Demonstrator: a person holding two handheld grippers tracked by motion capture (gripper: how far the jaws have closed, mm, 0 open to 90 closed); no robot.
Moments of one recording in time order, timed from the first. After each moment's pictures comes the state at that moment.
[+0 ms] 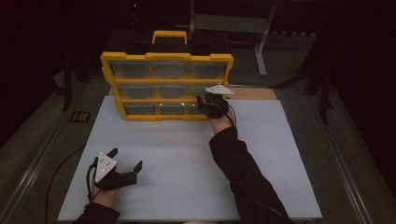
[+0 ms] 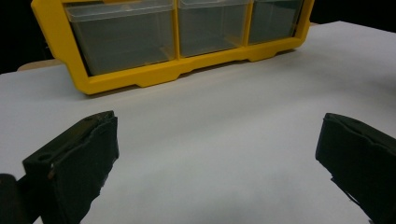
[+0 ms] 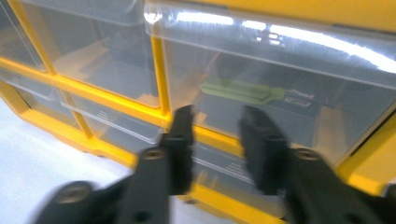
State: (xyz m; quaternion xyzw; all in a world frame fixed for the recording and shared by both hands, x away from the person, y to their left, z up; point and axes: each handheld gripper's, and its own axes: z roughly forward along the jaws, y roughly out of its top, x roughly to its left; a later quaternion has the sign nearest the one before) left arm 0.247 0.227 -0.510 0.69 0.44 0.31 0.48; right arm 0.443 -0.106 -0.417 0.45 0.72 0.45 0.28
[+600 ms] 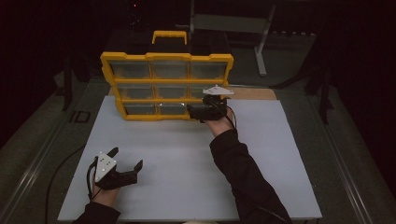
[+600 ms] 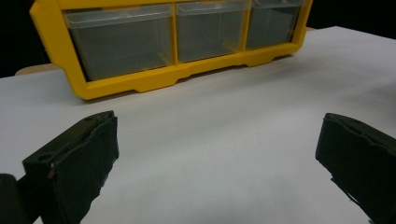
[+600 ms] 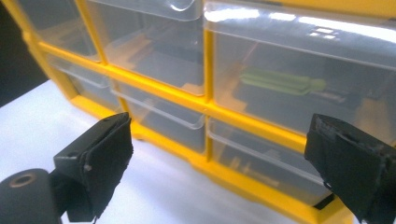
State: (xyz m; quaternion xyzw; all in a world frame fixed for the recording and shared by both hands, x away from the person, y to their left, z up) left arm 0.248 0.226 -0.507 0.69 0.43 0.30 0.49; right arm 0.429 -0.101 -0.408 0.43 0.75 0.46 0.22
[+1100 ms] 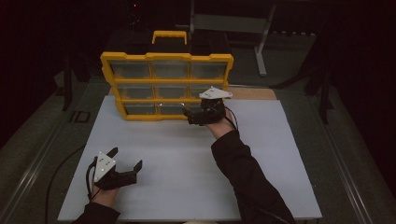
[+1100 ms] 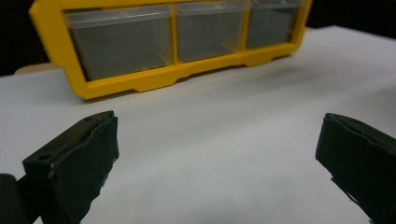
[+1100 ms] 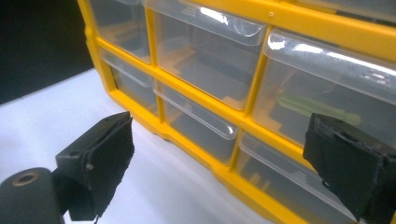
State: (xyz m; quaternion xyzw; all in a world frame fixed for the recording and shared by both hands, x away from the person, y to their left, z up) left arm 0.247 0.227 -0.506 0.70 0.43 0.31 0.48; right arm 0.414 -0.098 -0.400 0.34 0.77 0.49 0.21
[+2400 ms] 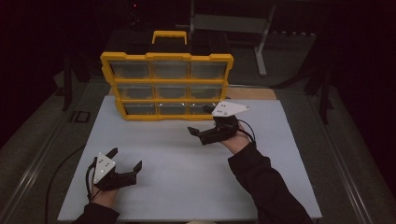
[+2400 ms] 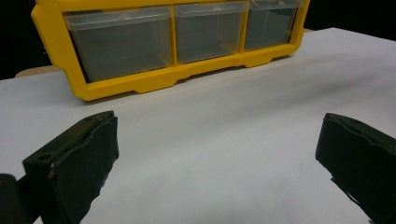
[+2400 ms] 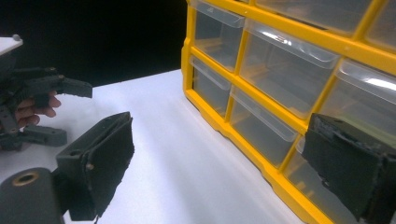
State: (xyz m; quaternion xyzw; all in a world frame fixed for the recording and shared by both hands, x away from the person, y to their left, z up) left arm 0.245 0.227 -0.508 0.69 0.43 0.31 0.49; right arm 0.359 -0.132 -0.383 0.20 0.80 0.54 0.17
